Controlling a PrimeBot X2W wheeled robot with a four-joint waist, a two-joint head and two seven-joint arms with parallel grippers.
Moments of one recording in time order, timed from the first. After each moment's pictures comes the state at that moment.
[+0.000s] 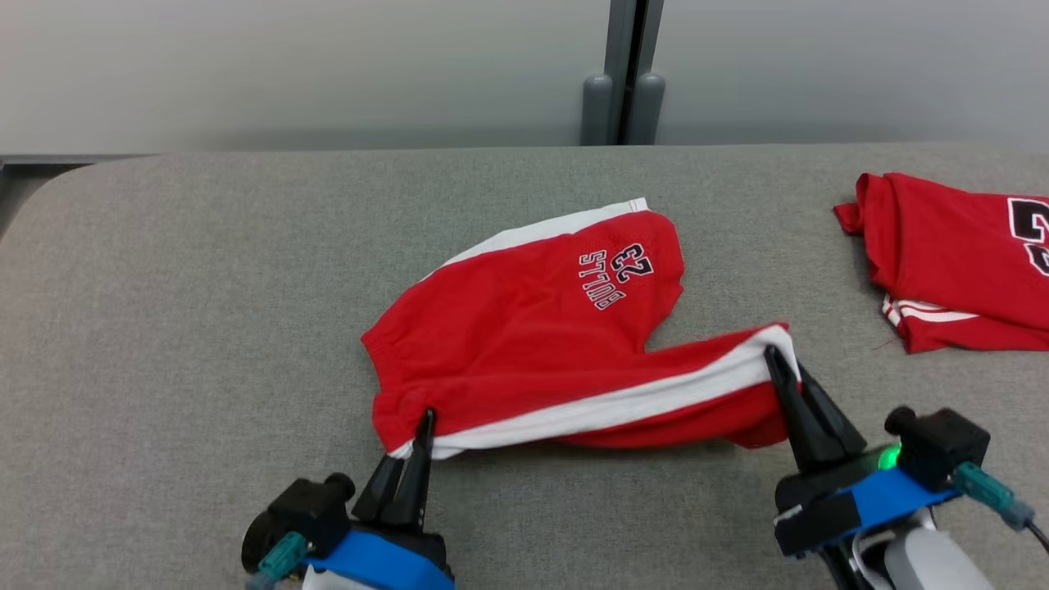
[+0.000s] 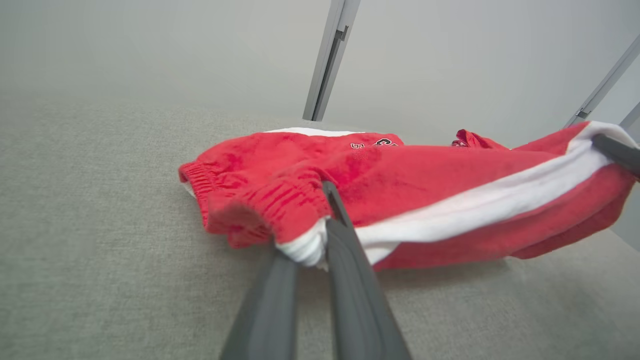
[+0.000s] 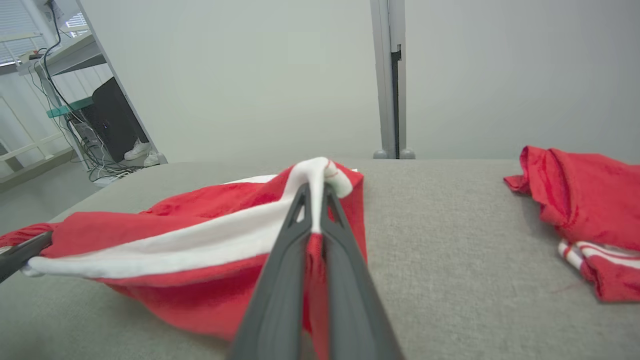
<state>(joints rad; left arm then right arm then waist) -0.05 0.09 -0.35 0.31 -0.38 -0.13 -0.26 -0.12 -0.21 0.23 0.21 0.40 0.13 -0.26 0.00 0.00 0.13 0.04</state>
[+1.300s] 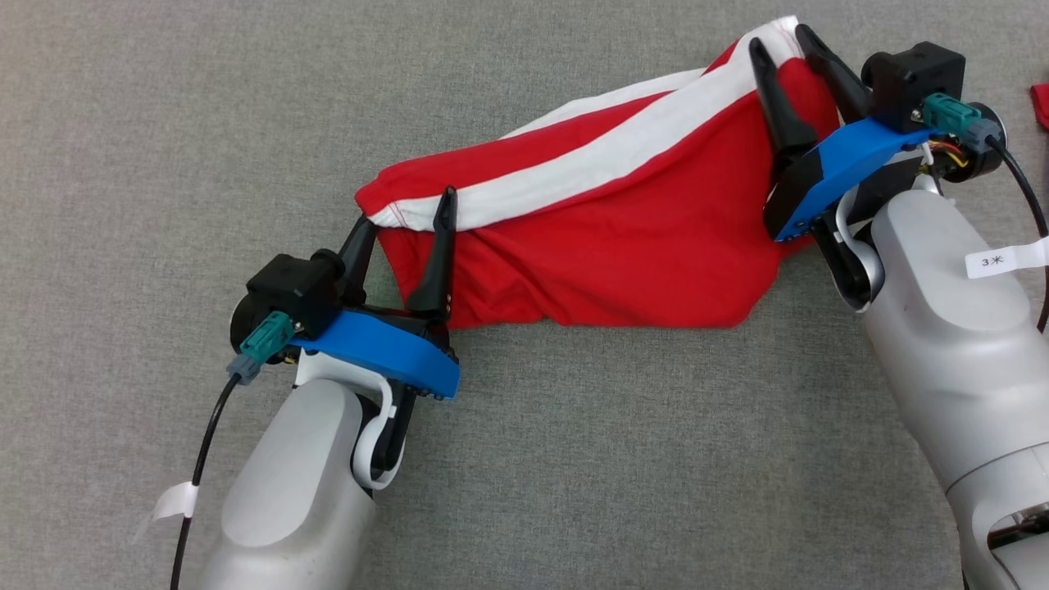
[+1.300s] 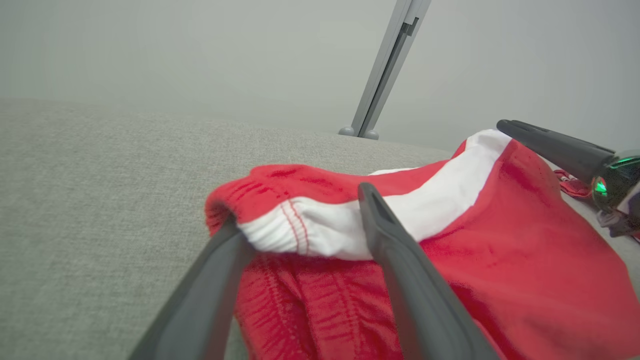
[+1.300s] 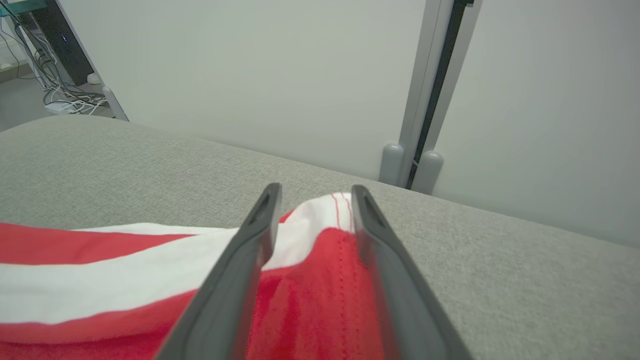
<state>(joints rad) -0.54 0.06 -0.36 0.49 -0.44 -0.13 -0.26 -1.02 -0.18 0.33 0.96 0.28 0.13 -0.26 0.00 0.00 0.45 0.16</state>
